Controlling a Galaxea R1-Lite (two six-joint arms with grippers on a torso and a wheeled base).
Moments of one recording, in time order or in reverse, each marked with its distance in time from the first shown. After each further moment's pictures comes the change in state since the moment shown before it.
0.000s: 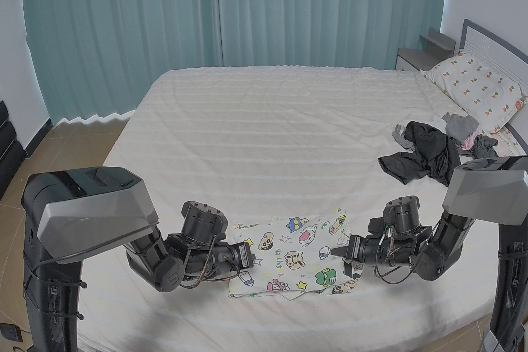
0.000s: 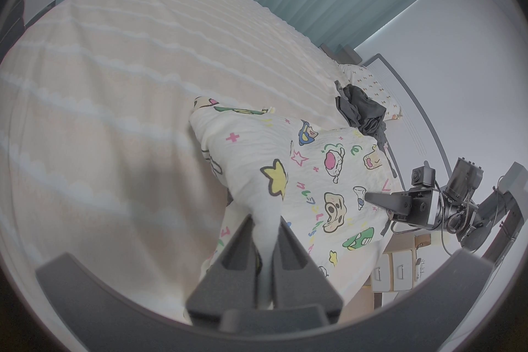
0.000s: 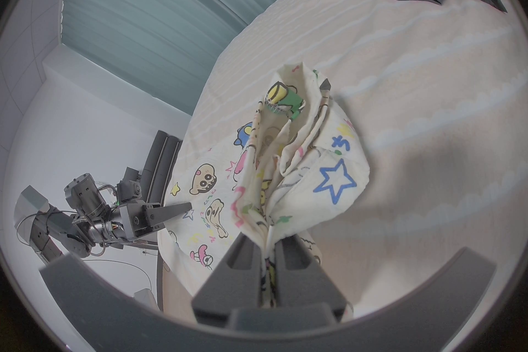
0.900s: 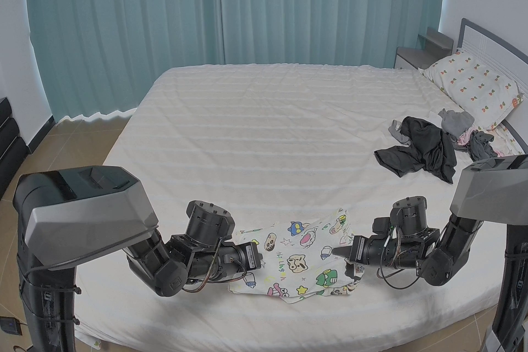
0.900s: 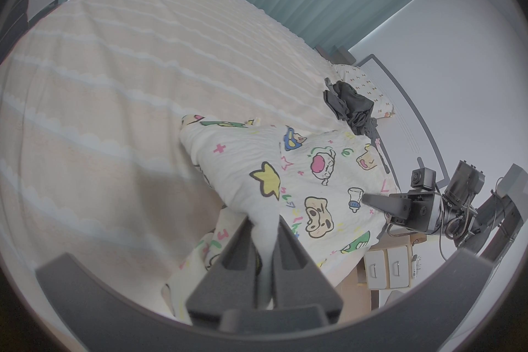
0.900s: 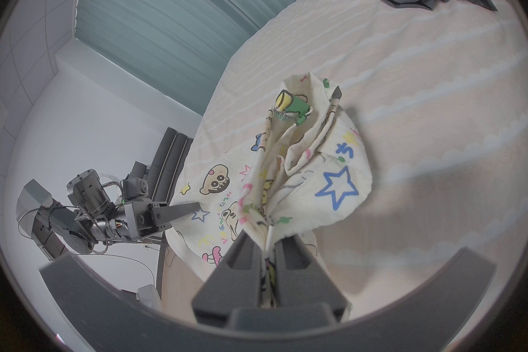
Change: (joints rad) left arm -0.053 -0.048 0.015 -0.002 0.028 -0.032; right arm 0.013 -0.052 0.081 -0.083 -0.001 0.000
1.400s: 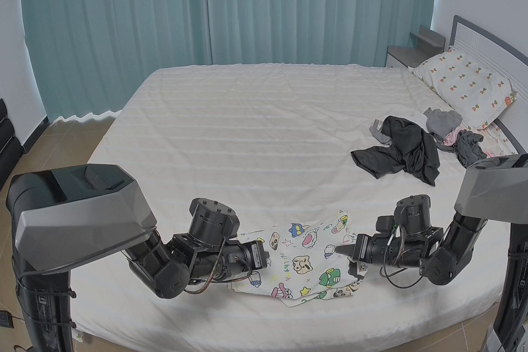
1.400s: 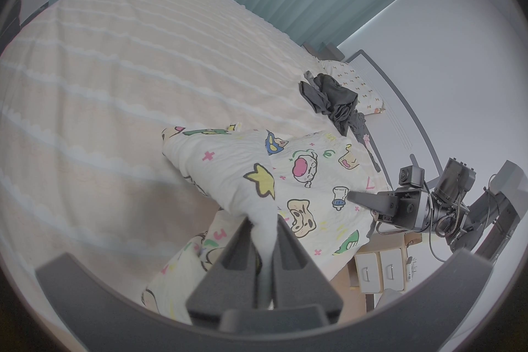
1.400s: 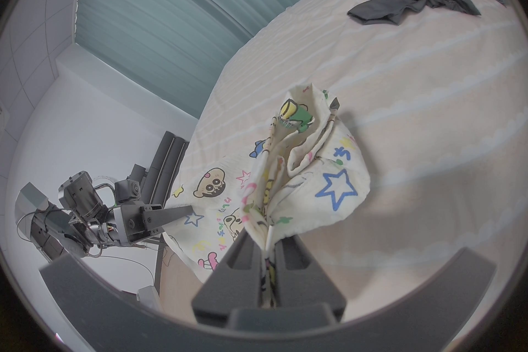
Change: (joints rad) left arm -0.031 -0.033 0.002 0.001 0.002 -0.011; right arm -0.009 -0.023 0.016 -0.002 -0.005 -0.002
